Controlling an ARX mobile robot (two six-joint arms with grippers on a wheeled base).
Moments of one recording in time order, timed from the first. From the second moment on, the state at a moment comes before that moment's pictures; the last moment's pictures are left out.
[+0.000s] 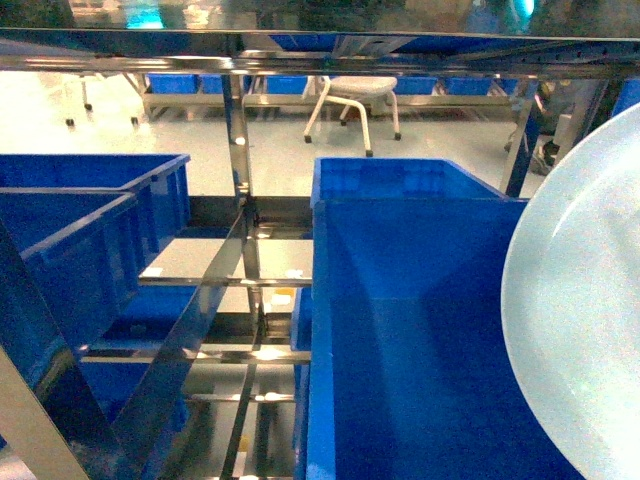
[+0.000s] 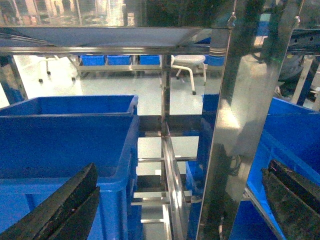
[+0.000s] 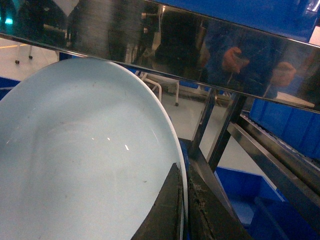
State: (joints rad) left arm 0.00 0.01 0.01 -0.01 0.00 0.00; right arm 0.17 0.48 -0.01 0.55 0.11 -0.20
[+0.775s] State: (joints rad) left arm 0.00 0.01 0.01 -0.01 0.00 0.00; right arm 0.14 0.99 -0.01 1.04 0.08 -0.19
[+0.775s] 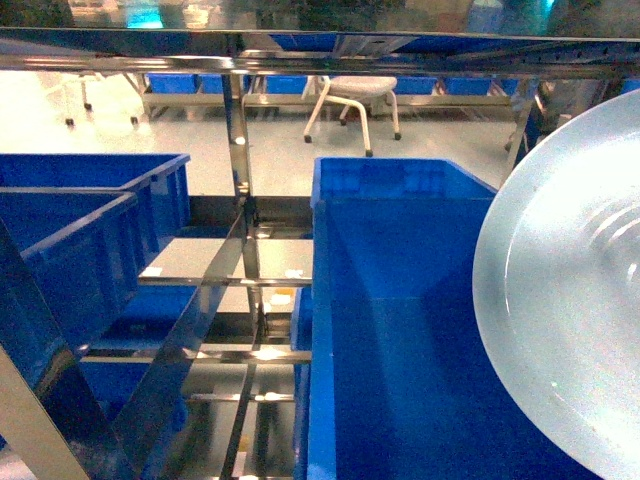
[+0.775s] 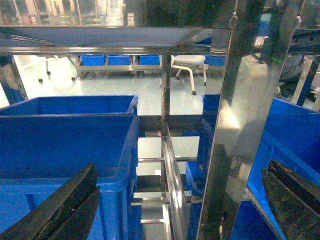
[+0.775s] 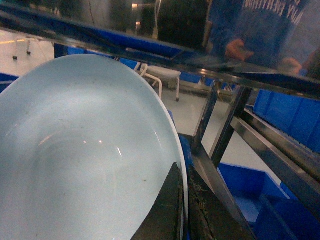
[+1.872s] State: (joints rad) left arm 0.00 0.01 0.01 0.00 0.00 0.00; right arm -0.02 1.62 0.08 1.28 -0.08 -0.23
